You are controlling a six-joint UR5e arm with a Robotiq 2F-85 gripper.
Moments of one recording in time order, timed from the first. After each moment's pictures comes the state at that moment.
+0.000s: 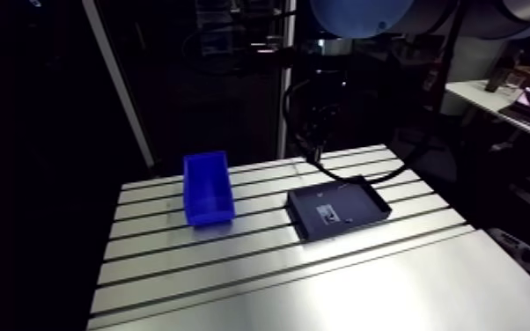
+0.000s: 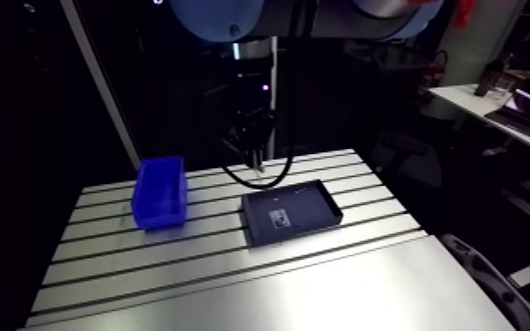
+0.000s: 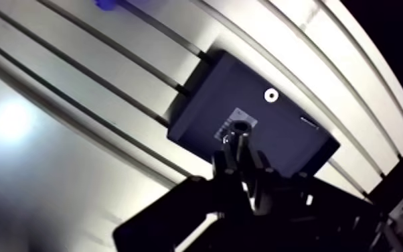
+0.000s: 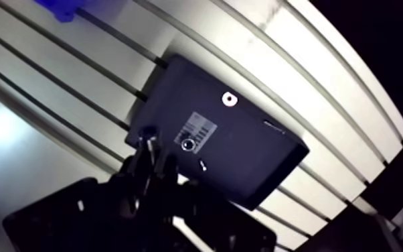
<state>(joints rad) -0.26 -1.34 1.76 -1.94 -1.63 -2.50</state>
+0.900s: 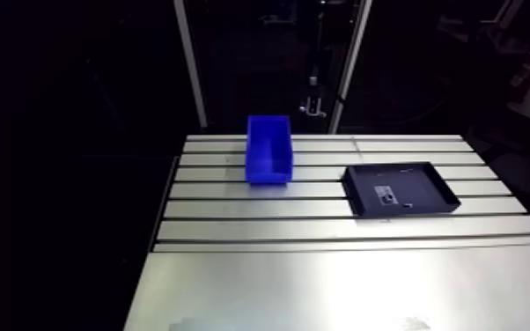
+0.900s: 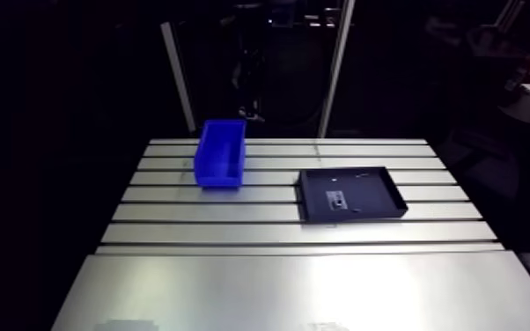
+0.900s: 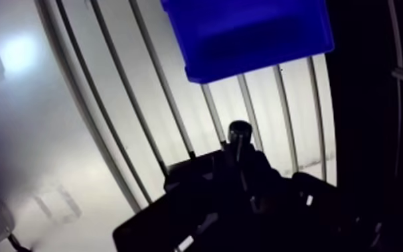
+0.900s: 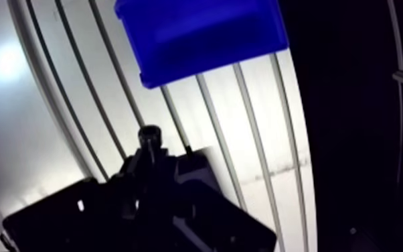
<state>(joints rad) -0.04 -1.24 1.57 -1.84 -1.61 -2.86</state>
